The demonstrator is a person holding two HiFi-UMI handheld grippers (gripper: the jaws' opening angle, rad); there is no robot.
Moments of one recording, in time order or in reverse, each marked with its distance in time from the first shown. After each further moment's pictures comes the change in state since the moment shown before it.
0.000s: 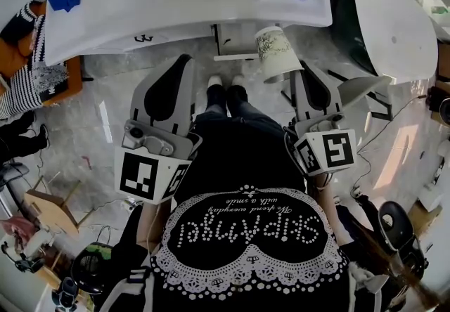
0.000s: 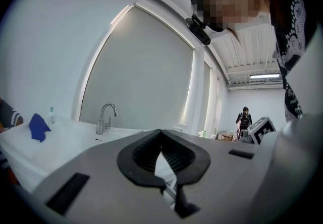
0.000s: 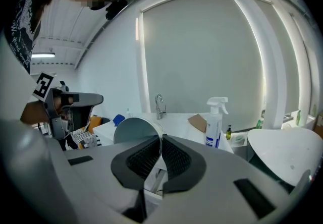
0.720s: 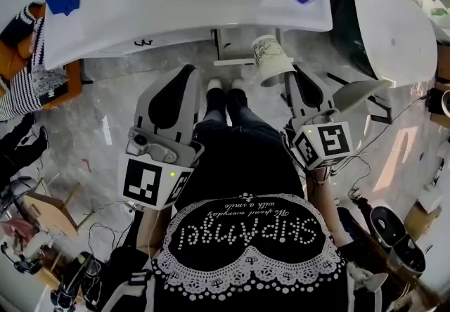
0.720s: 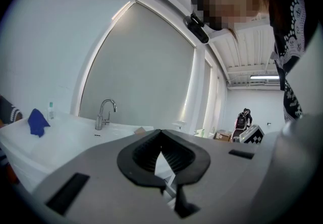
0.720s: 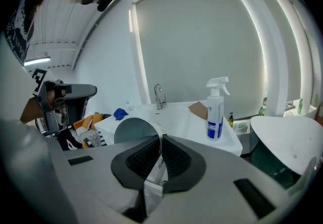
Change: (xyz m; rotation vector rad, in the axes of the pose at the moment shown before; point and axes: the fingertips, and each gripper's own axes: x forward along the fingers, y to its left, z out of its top) left arm 0.003 -0.002 -0.012 -0.019 0.034 -0.010; right arm 0.020 -0.011 -0.040 0.073 0.088 0.026
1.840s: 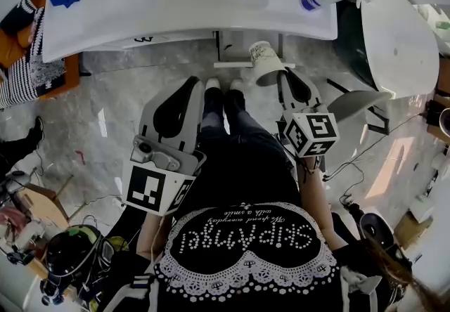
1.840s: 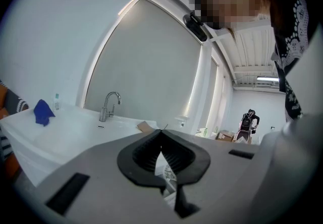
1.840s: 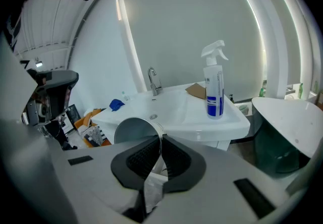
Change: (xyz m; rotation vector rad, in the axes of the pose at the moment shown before) left arm 0.001 -0.001 -0.022 -0.054 0.040 0.048; right arm 0.040 -0.022 -0.059 0.086 0.130 0.006
